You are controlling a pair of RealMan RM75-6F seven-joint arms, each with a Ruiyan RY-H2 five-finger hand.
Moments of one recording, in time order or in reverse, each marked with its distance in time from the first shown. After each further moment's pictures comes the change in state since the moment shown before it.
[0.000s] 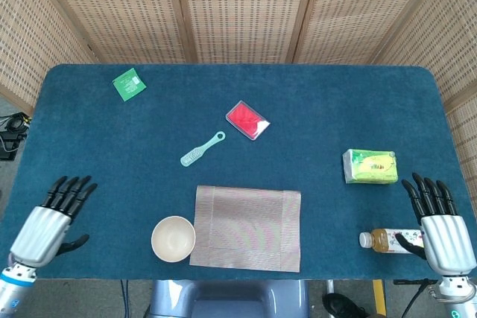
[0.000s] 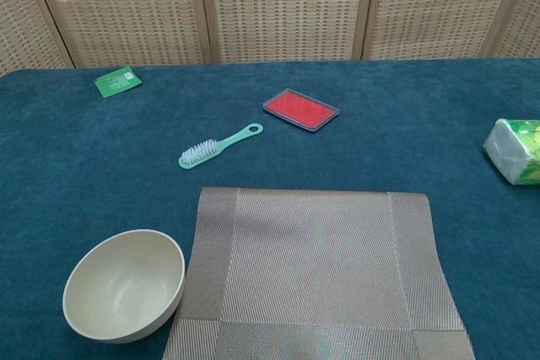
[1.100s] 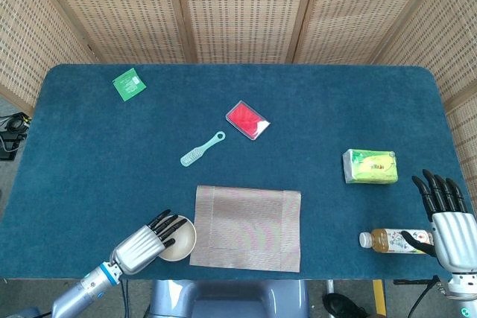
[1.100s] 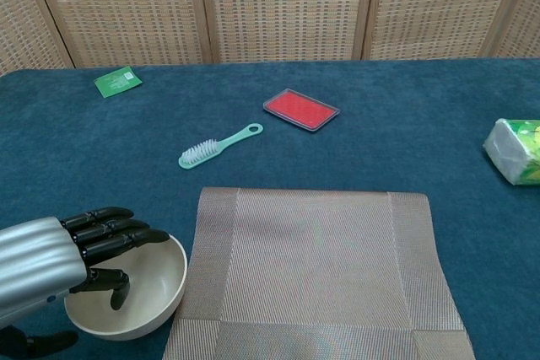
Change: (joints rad) left arm -0.219 -0.366 0.084 0.232 0.108 -0.358 0.219; right arm 0.003 0.035 0.011 0.000 0.032 -0.008 0.093
